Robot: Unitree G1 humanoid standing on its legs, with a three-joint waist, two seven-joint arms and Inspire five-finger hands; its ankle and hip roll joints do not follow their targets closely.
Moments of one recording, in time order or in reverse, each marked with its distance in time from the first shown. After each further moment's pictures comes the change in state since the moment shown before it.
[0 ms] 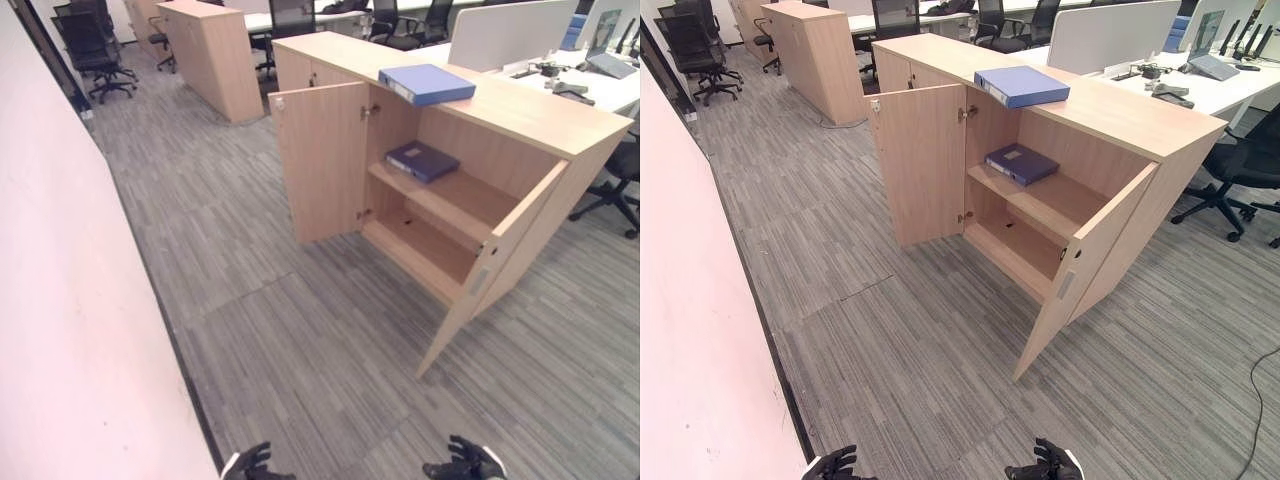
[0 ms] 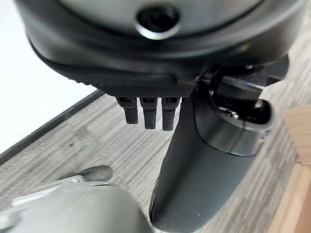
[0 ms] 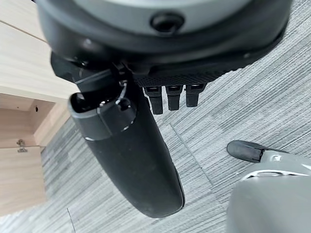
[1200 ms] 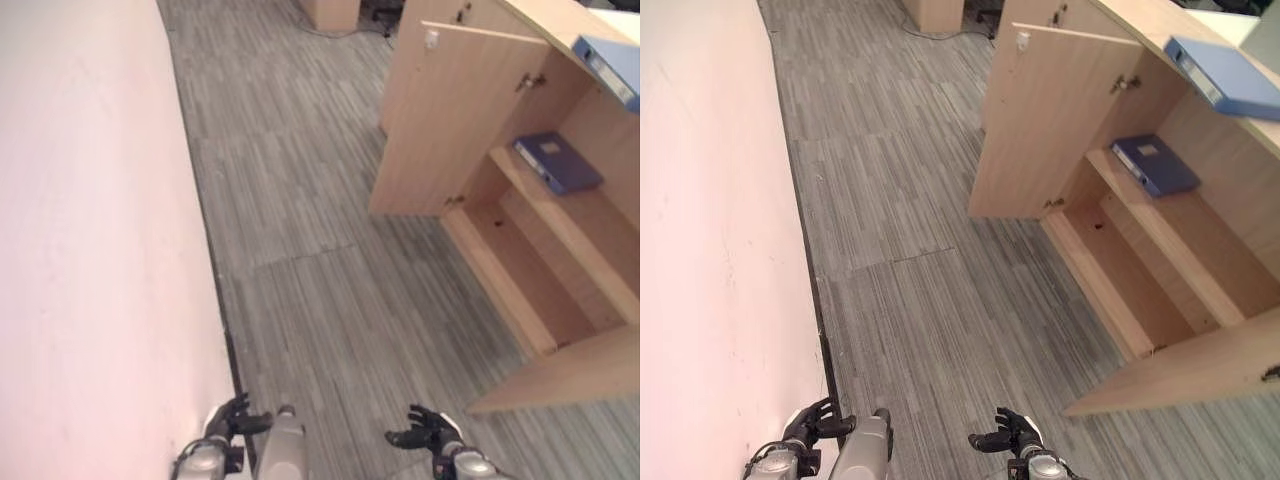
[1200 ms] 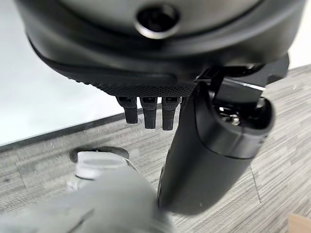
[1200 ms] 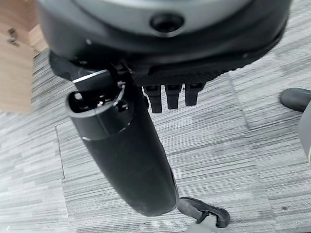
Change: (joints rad) left arm -0.202 0.064 0.039 0.062 -0.115 -0.019 0.022; right arm -0.183 0.119 0.049 0.090 -0.010 0.014 0.016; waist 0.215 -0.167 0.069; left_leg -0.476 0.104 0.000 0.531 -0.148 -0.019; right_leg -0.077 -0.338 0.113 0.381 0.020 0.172
